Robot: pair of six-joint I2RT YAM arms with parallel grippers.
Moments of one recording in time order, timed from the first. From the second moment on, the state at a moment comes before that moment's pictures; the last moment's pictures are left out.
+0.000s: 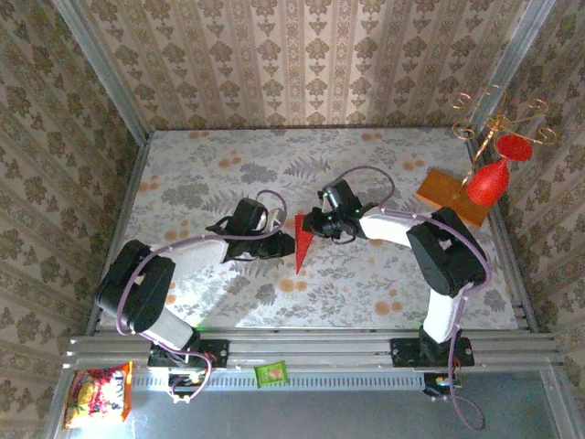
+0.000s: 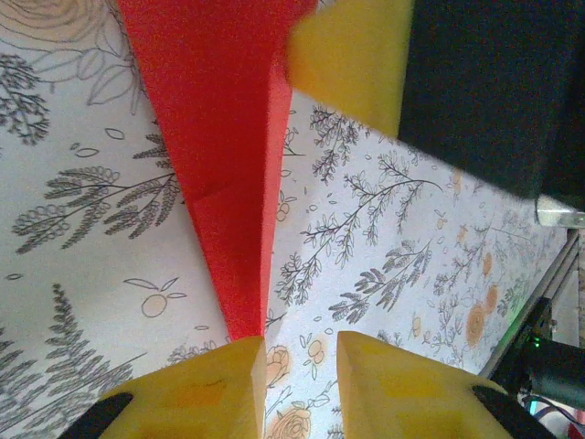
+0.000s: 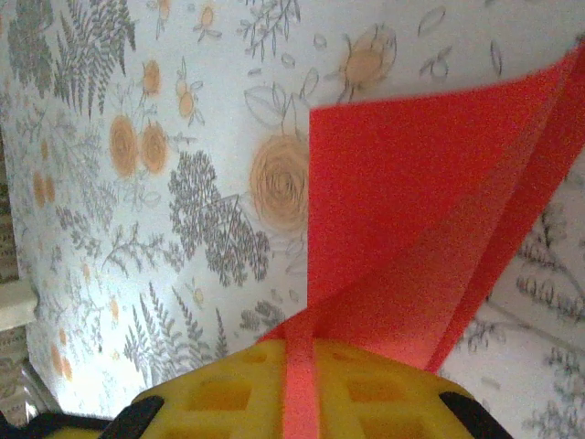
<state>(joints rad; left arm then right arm) -0.62 1.55 0.74 -0.08 0.56 -0.61 0.53 1.85 1.07 -0.09 -0.37 0.78</state>
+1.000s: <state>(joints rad) -0.65 1.79 0.86 -0.04 0.49 -0.65 0.52 1.93 1.13 -0.12 -0.39 0.73</state>
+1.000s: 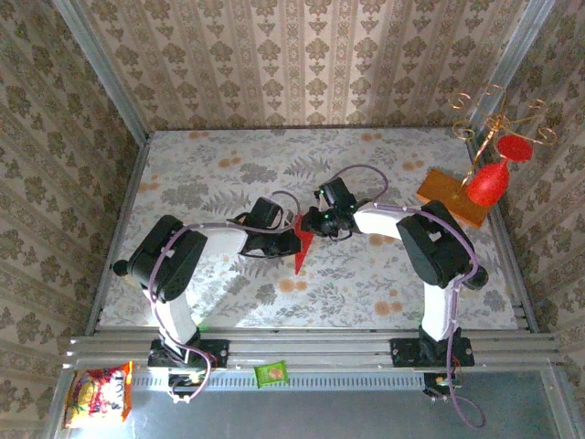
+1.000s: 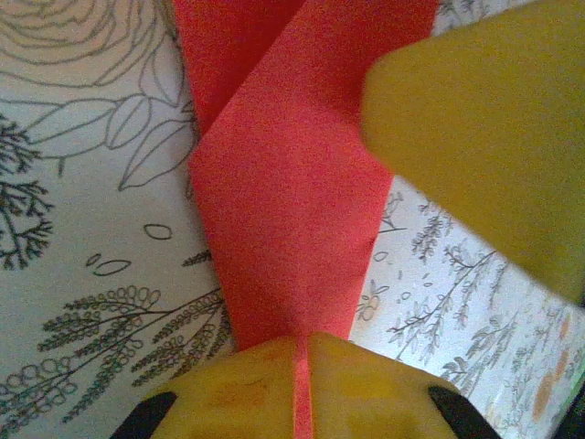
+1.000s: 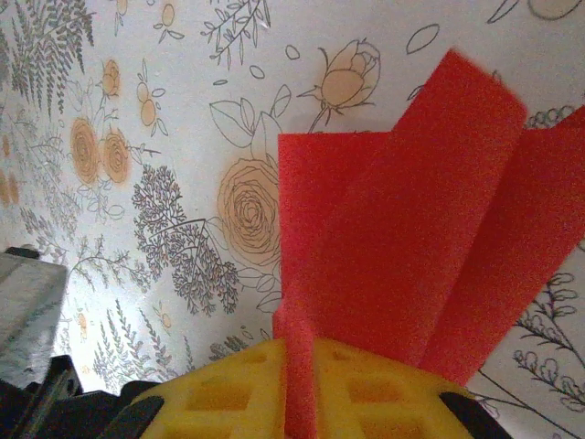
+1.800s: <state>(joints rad) -0.65 1.80 0.88 -0.06 0.50 -0.65 0.51 1.95 1.13 -0.17 -0.40 0.68</state>
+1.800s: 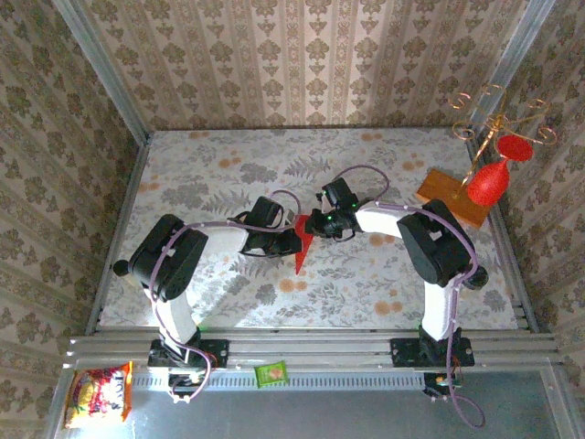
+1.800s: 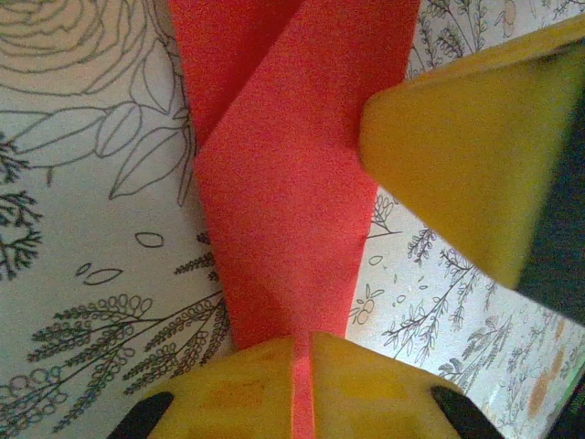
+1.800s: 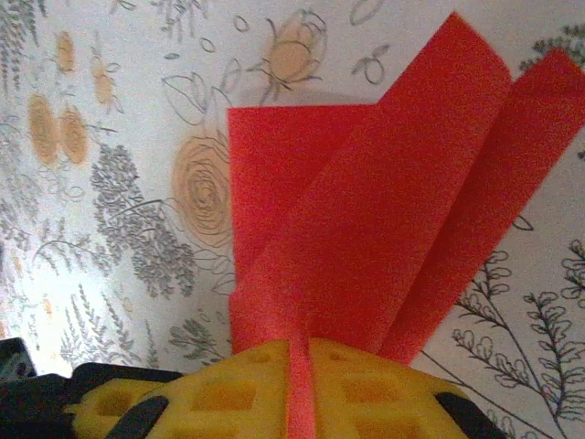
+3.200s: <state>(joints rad) -0.64 1.86 0.92 -0.04 0.52 -0.64 0.38 2.12 1.31 -0.20 -0.56 0.70</state>
